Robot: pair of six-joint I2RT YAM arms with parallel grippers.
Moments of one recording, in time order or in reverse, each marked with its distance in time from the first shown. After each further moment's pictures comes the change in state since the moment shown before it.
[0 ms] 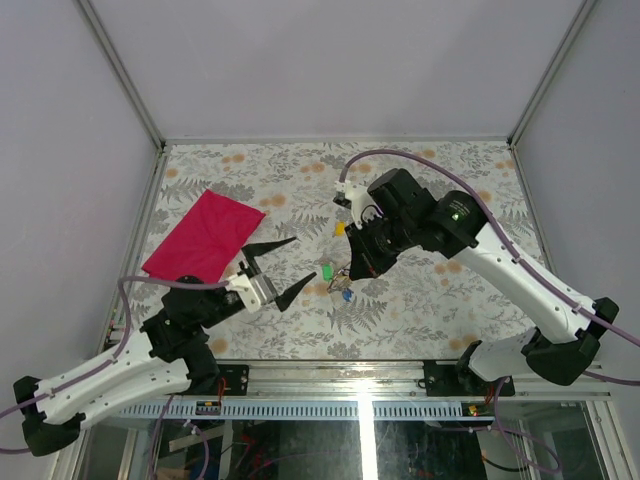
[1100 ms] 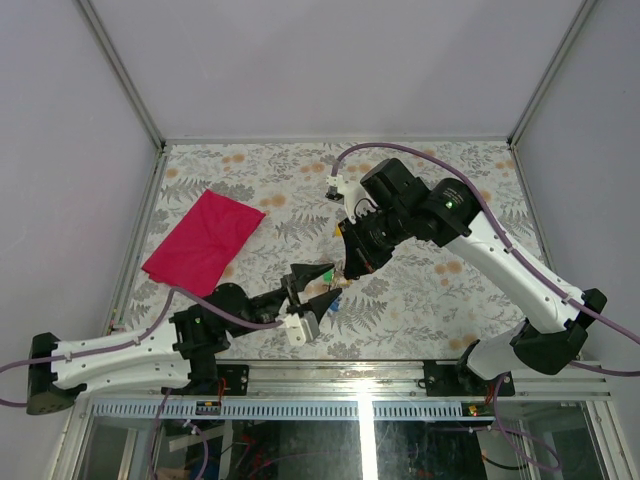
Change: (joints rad) left arm -0.262 0.185 0.012 0.046 -0.080 0.314; right arm 0.000 0.088 0.151 -0.105 -0.069 -0.008
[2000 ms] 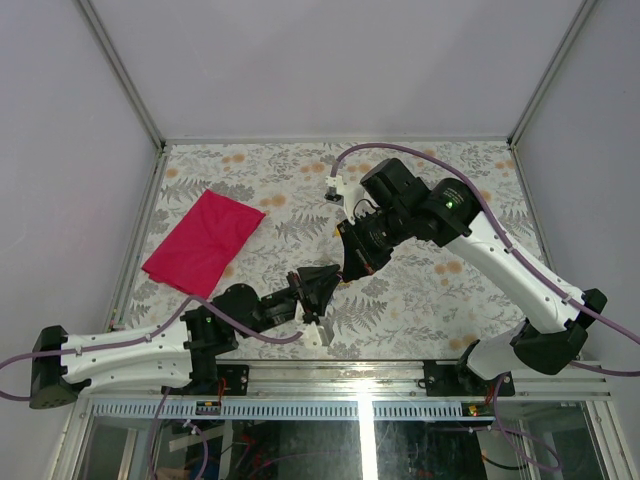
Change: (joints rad) left arm -0.019 0.083 0.000 0.064 -0.106 0.215; right arm 0.000 0.000 0.000 0.001 -0.056 0.005
